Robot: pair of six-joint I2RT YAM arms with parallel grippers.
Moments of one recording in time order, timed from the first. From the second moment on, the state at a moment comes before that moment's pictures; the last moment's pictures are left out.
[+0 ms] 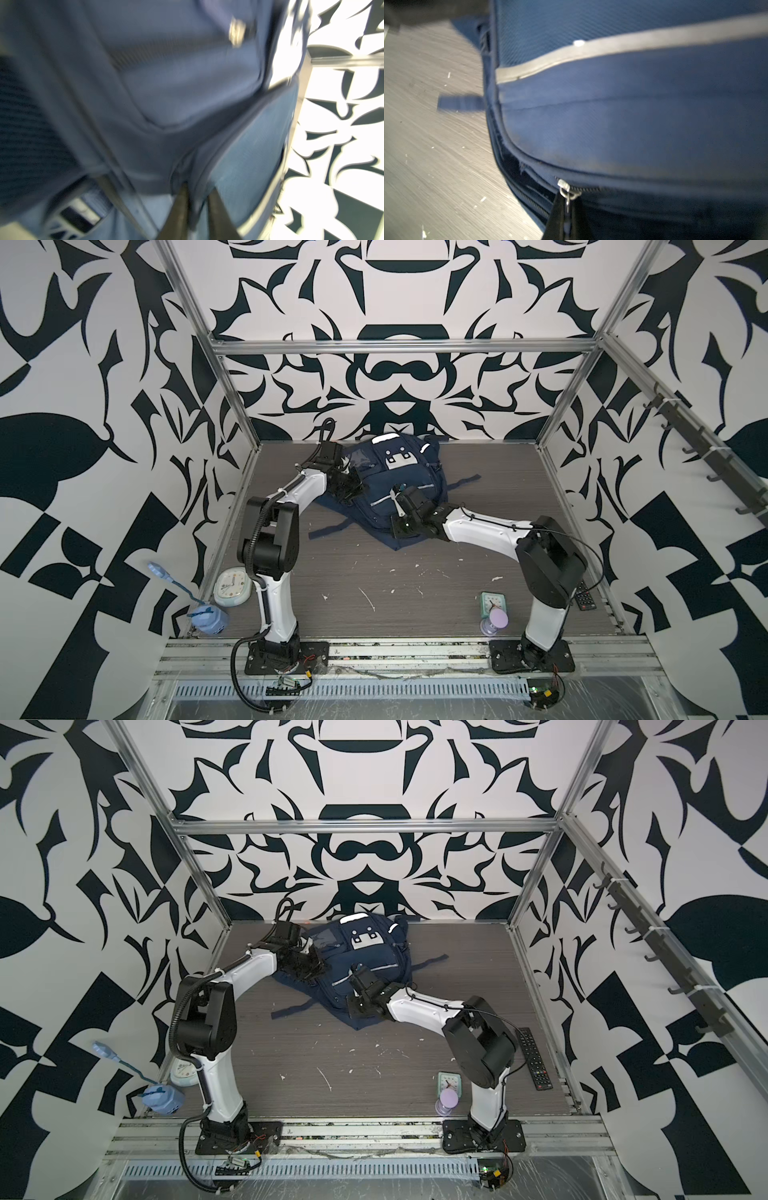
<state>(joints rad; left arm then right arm) -0.23 1.97 1.50 -0.47 0.49 -0.69 0.81 1.88 1.29 -0.32 -0.03 0.47</state>
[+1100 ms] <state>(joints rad) -0.29 1.67 1.03 -0.33 0.47 -0.73 0.85 1.96 1.45 -0.47 -0.11 0.42</state>
